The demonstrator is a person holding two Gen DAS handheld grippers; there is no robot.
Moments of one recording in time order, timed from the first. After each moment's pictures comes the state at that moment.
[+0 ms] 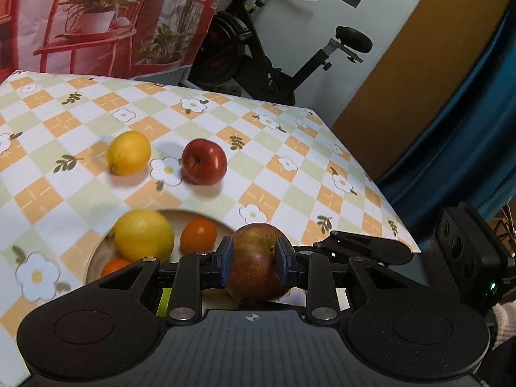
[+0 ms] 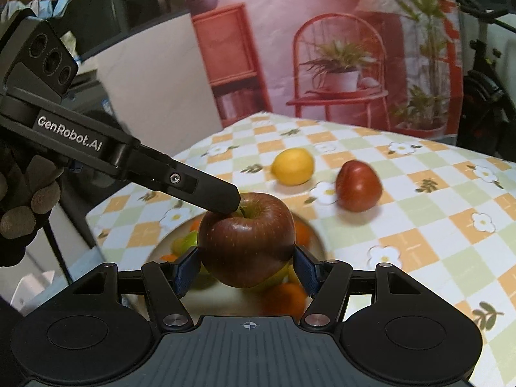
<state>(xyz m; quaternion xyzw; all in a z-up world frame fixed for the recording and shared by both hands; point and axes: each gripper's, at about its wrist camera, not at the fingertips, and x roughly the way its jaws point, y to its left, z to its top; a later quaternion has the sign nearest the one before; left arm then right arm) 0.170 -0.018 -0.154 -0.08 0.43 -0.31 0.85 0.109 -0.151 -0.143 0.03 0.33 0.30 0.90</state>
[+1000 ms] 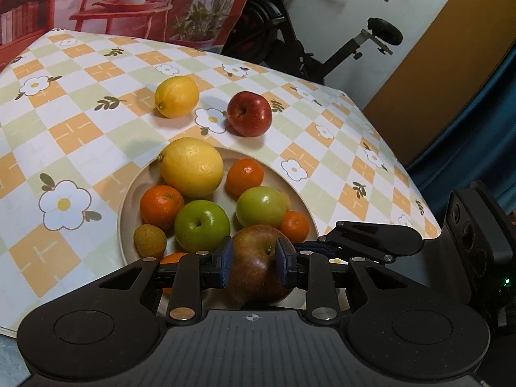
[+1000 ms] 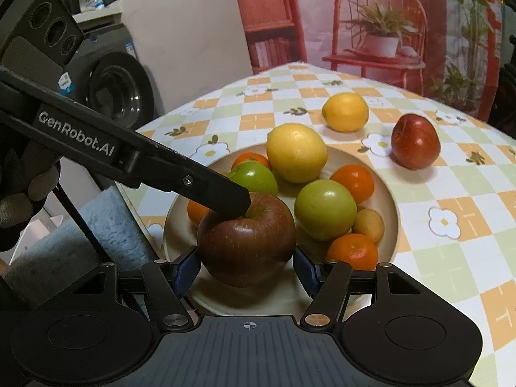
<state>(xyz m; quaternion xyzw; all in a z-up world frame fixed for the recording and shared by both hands) 0.143 0.017 -0.196 -0.09 0.46 -0.26 0.84 0.100 -0.102 -0.180 -0.03 0.39 0.34 0.86</state>
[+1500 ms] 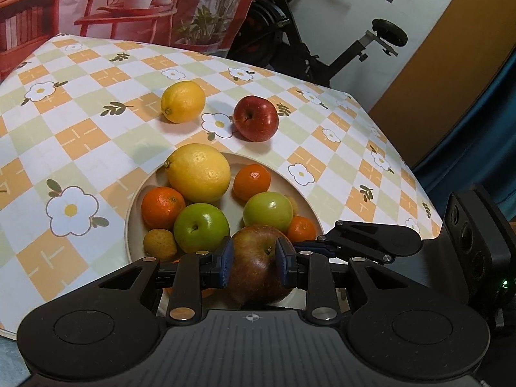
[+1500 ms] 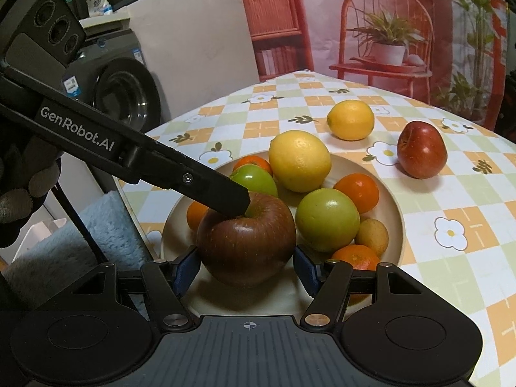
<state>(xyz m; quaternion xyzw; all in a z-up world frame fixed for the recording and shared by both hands) 0.143 0.015 -0.193 -0.08 0.46 -0.25 0.85 0.107 -0.104 -0.185 -0.03 0.38 0.35 0.86</state>
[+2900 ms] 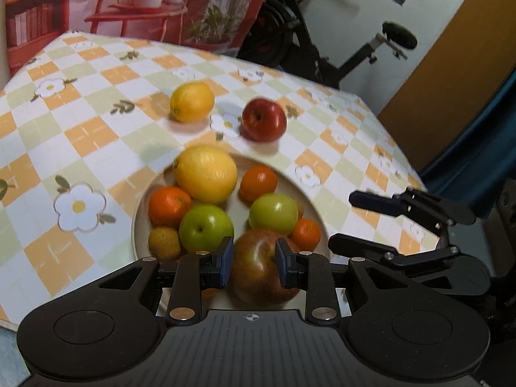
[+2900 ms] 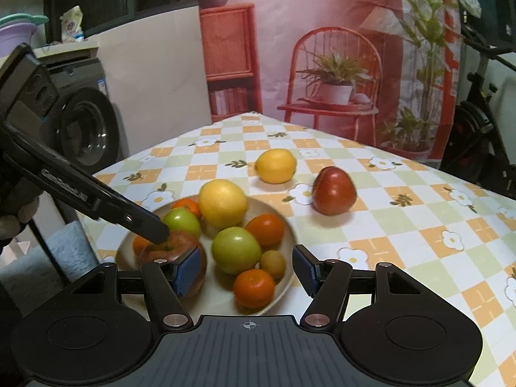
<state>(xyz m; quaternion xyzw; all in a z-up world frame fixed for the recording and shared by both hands) 0.144 0.017 -0.187 -0.09 0.45 -0.23 0.86 0.098 -0.162 -0.144 -0.04 0.31 0.27 0.91</state>
